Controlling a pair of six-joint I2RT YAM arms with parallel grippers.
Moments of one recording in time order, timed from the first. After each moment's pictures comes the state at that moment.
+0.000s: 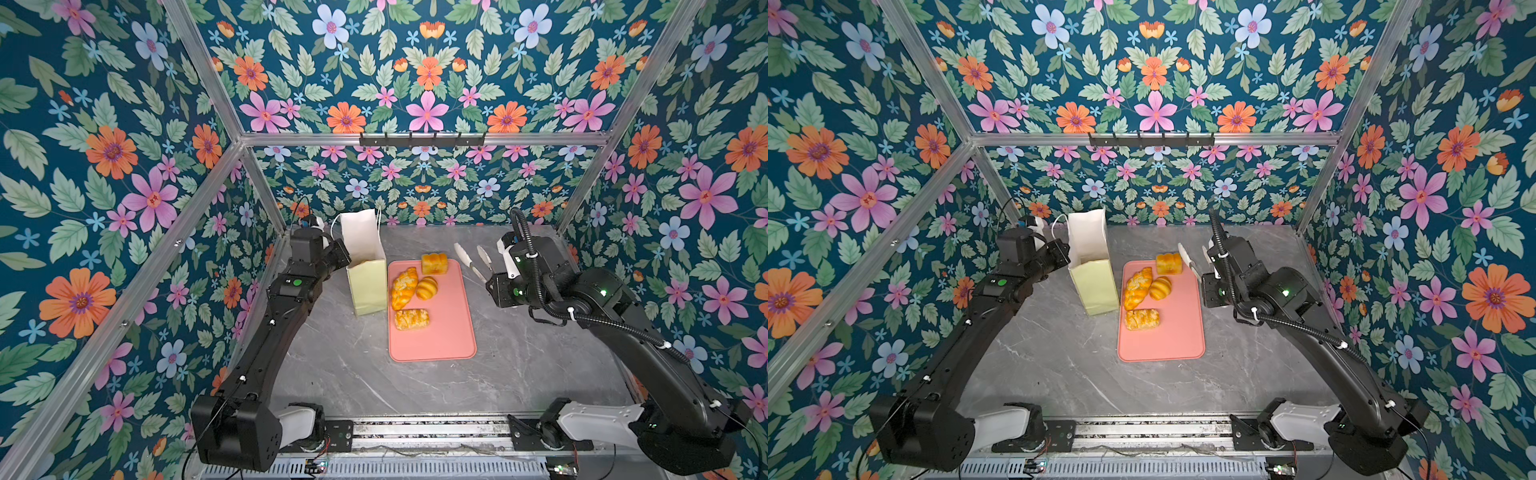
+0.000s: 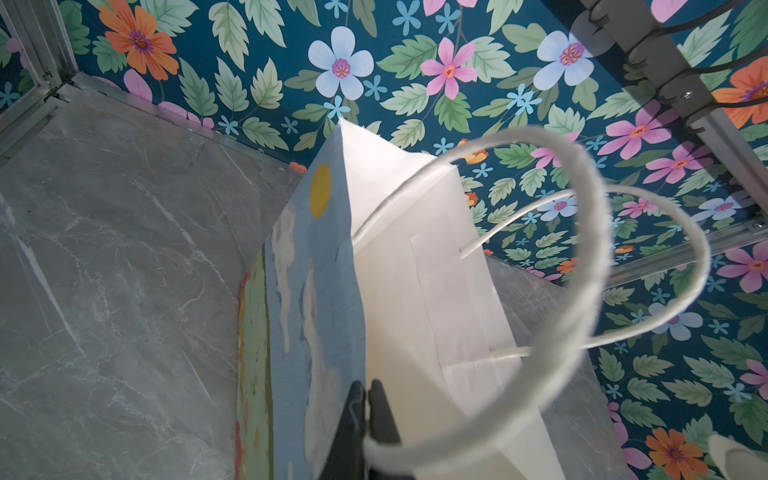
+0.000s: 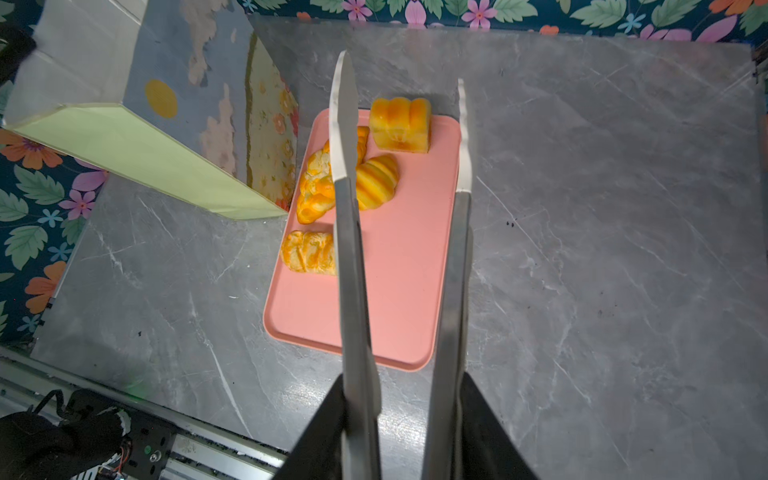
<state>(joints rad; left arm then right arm) -0.19 1.25 1.15 -0.34 0.10 -0.53 0.68 1.23 1.60 -1.22 0.18 0.45</state>
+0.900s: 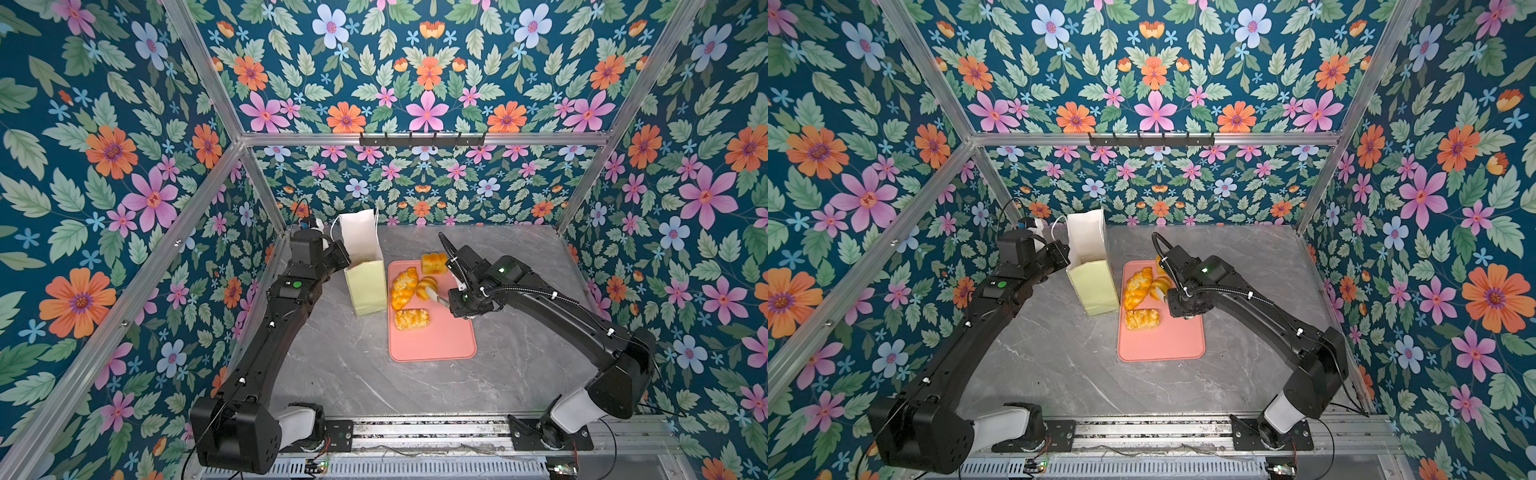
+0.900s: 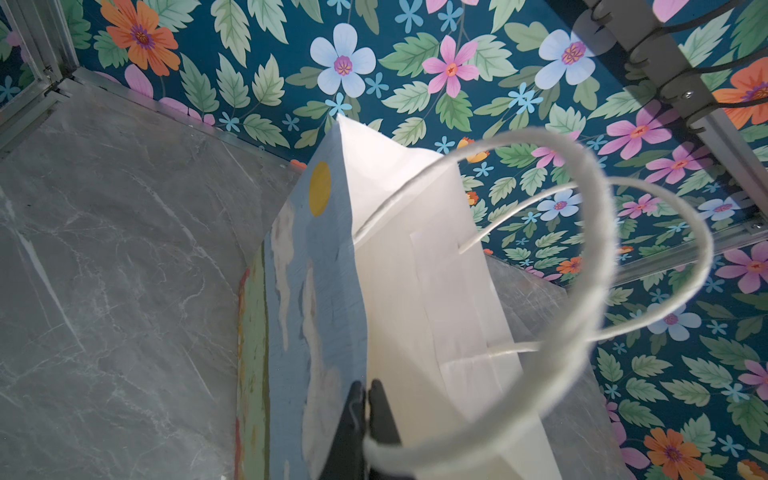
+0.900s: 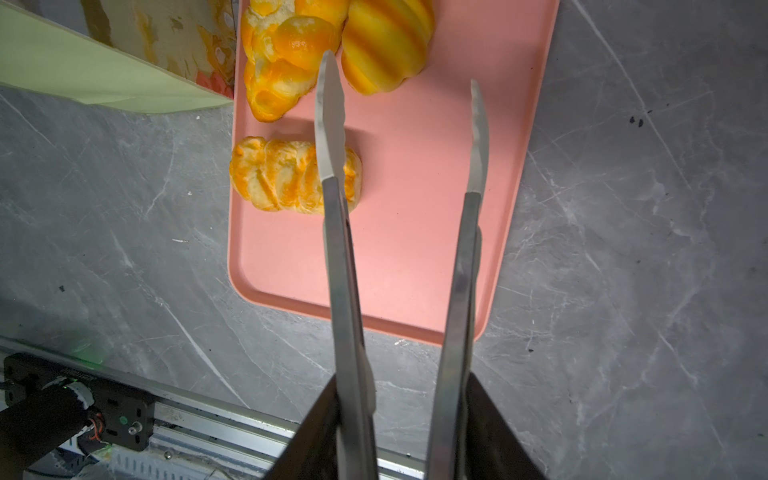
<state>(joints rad) -0.19 1.24 1.13 -0.33 0.10 -0.54 0.73 1.58 1.53 -1.17 0.05 0.53</state>
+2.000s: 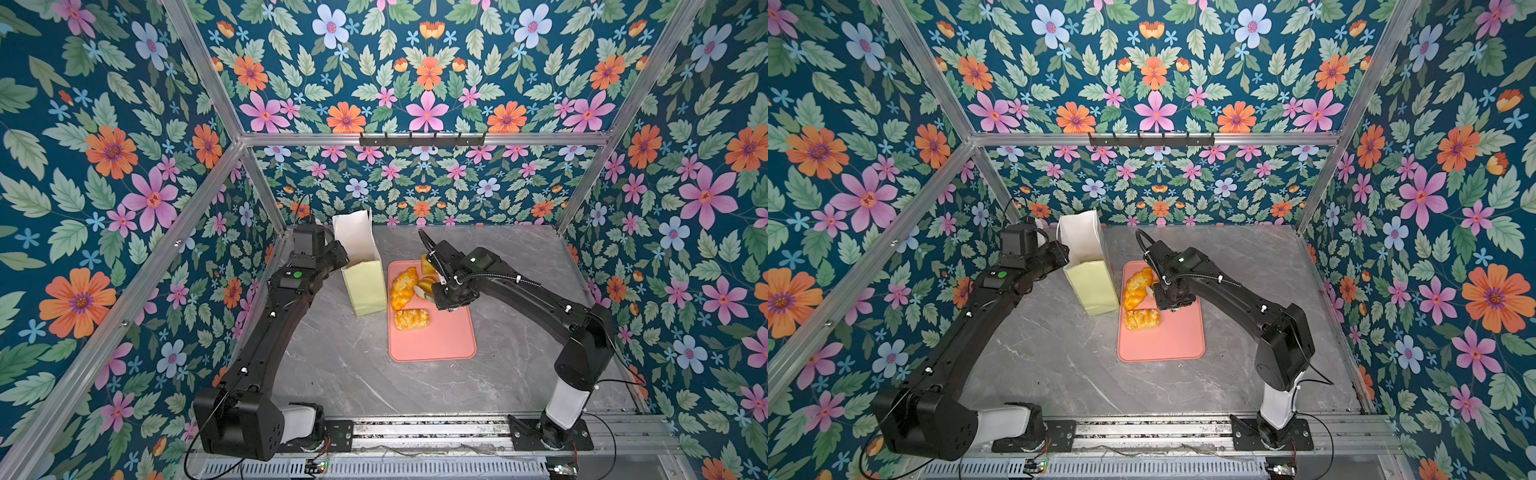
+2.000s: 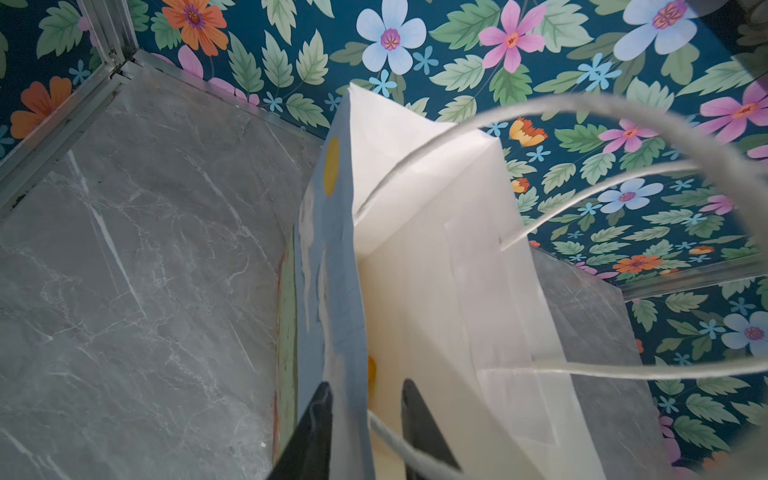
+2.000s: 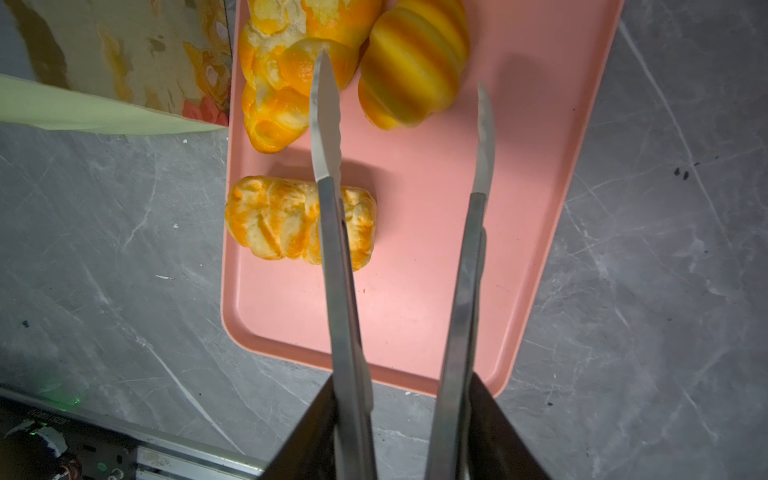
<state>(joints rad) -0.19 1.30 1.23 -0.49 0.02 -0.52 0.73 1.79 1.68 -1.16 0.06 0.50</state>
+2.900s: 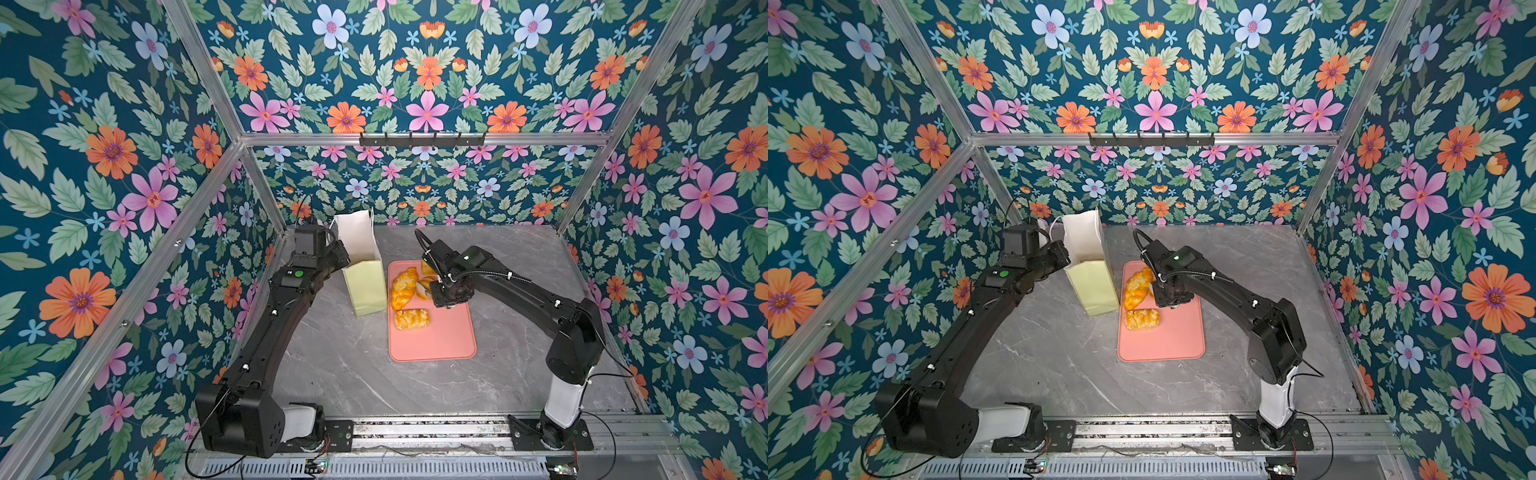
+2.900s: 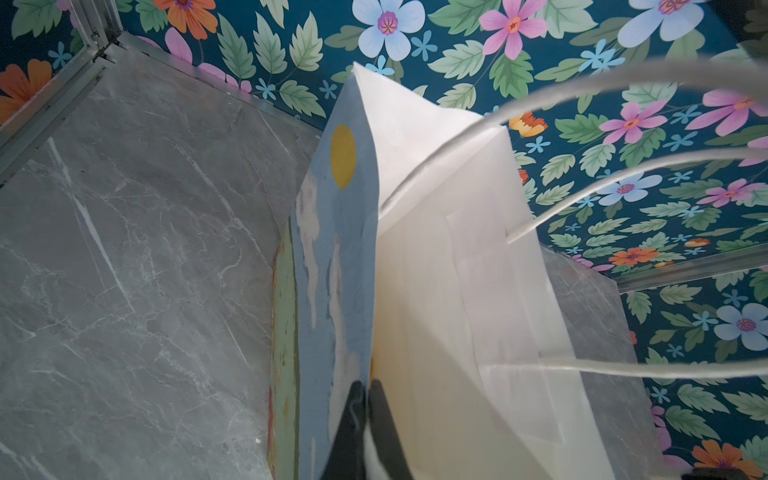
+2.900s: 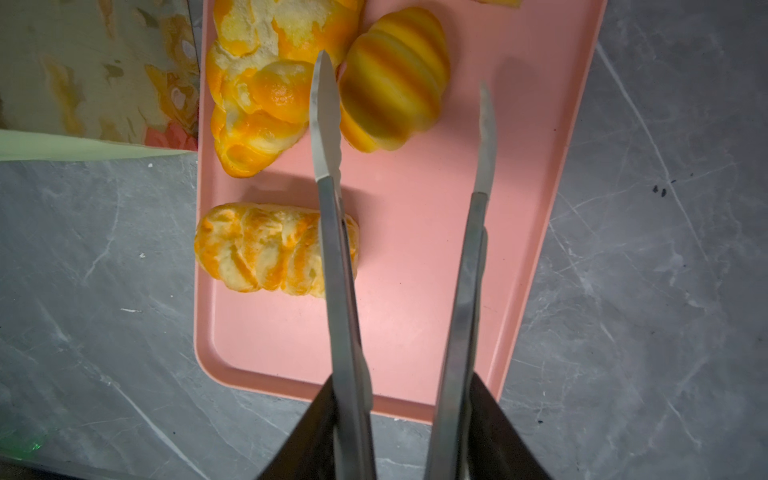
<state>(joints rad) -0.19 1.31 1.23 -0.49 0.05 -0.53 0.73 1.85 1.71 -1.15 0.11 0.50</state>
